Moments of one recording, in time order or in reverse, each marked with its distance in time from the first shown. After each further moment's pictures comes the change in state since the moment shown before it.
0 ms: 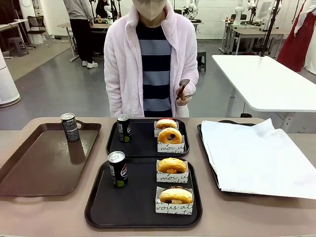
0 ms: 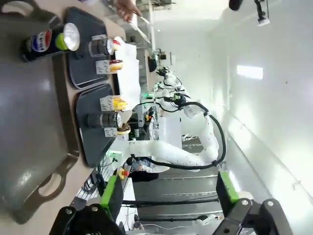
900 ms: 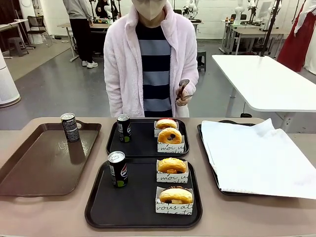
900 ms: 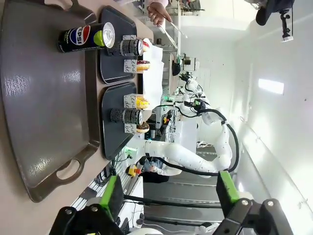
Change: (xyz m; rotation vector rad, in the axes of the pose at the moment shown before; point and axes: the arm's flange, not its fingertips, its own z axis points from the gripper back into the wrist) left arm 0.001 -0.005 0.024 0.122 -0.025 0.071; right arm 0.000 0.000 0.000 0.000 0.000 0.000
